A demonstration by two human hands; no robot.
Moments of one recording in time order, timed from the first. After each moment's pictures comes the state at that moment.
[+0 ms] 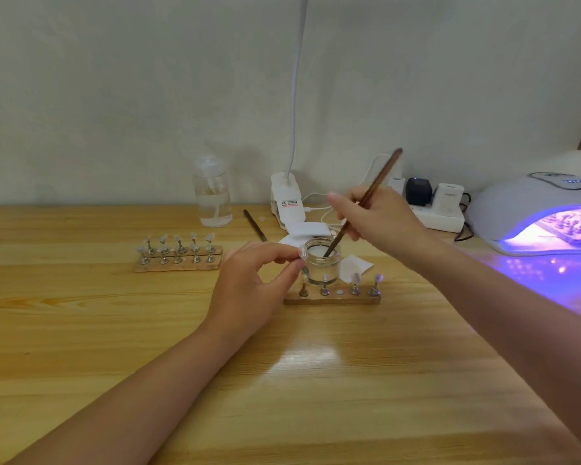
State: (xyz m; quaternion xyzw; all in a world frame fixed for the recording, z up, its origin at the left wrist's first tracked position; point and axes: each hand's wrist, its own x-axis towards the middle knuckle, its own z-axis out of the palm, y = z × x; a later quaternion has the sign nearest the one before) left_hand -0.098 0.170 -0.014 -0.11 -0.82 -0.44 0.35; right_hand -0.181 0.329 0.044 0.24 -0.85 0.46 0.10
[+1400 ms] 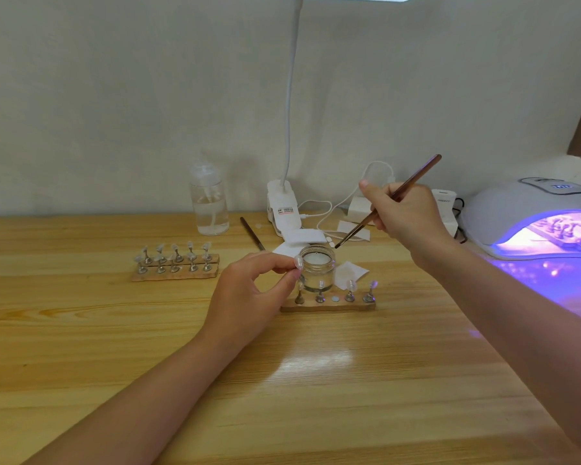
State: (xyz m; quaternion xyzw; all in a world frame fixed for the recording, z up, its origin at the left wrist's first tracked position) left_hand -0.096 0.170 -0.012 -0.12 -0.82 -0.46 0.31; right_hand -0.198 0.350 0.047 0.11 -0.80 0.57 0.17
